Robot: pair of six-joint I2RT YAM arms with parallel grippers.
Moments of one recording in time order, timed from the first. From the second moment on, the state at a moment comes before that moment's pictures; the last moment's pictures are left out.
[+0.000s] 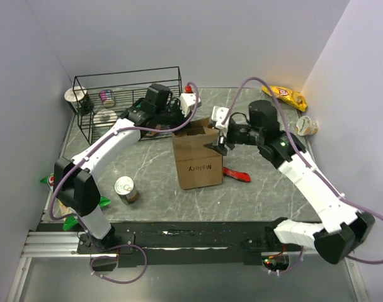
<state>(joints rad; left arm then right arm) -0.55 1.67 1.55 -0.45 0.49 0.36 0.51 1.15 1.27 -0.49 -0.63 -0.61</state>
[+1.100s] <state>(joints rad) -0.35 1.67 1.45 -0.20 1.13 -0.25 0.63 0.97 0.83 -0.42 -0.41 -0.98</state>
